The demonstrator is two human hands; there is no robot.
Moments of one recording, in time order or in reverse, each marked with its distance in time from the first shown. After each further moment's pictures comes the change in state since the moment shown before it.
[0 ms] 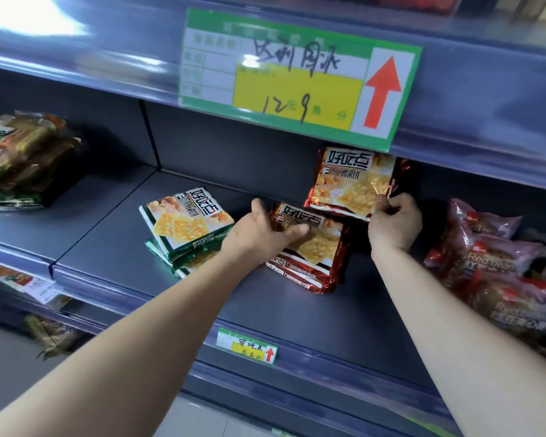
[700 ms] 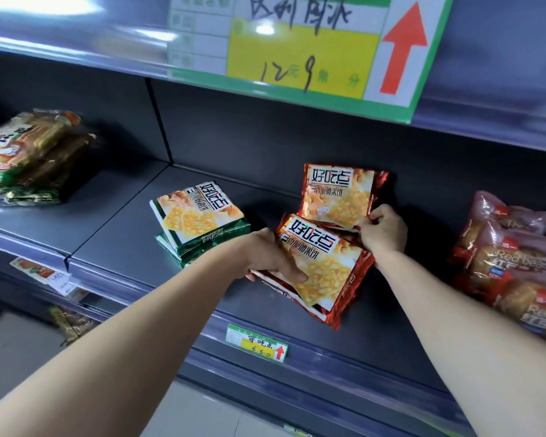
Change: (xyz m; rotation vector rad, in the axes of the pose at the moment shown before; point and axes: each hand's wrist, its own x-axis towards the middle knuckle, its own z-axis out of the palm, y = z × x) left_hand -0.006 -0.018 0.000 -0.187 -0.462 -0.171; right_hand -0.006 0.035 0.023 -0.302 -0.379 0.102
